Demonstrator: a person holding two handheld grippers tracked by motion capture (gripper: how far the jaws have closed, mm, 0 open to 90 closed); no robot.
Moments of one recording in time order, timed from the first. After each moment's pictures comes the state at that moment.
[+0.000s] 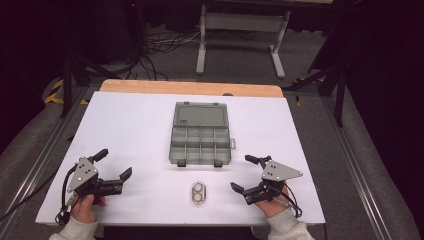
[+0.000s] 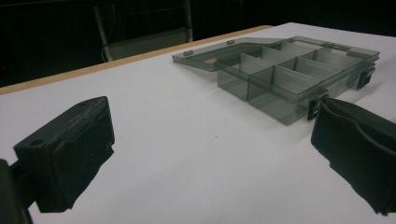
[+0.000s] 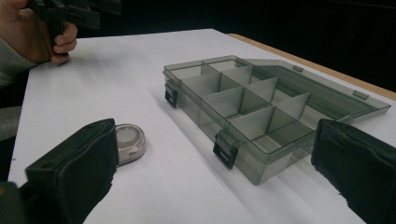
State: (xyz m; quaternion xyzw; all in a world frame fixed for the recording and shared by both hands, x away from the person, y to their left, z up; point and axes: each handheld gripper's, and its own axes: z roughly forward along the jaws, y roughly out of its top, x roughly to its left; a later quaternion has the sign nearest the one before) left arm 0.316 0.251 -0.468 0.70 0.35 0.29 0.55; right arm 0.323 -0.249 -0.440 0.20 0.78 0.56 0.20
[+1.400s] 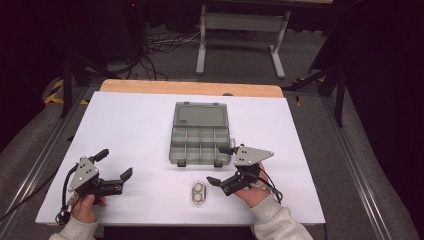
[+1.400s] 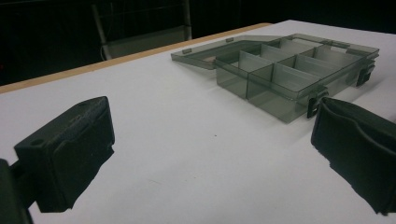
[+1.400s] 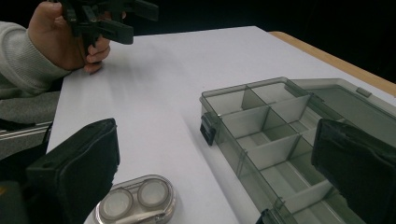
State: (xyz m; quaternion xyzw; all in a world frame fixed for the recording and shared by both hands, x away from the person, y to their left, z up) left arm 0.317 0.250 -0.469 0.71 0.35 0.29 0.55; right arm 0.351 -0.183 -0.413 0.15 0.82 0.54 0.14
